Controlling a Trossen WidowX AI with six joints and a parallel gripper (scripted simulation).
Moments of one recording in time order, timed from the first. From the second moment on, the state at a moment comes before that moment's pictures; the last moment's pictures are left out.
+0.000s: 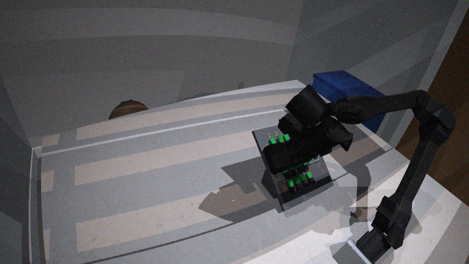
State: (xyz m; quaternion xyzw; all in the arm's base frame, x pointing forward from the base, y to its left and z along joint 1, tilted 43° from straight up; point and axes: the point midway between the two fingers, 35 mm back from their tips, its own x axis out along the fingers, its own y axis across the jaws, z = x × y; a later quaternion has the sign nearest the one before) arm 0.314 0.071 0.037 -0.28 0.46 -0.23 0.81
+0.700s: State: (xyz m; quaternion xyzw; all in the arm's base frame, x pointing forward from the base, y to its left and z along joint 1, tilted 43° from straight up) arm 0.316 0.069 0.035 -0.28 0.46 -0.23 0.81
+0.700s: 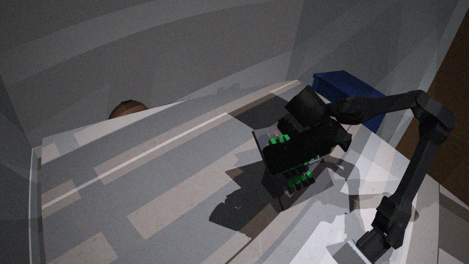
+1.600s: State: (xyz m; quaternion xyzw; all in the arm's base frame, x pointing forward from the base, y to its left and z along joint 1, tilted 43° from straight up) arm 0.251 0.069 0.091 -0.28 0.47 -0.24 0.80
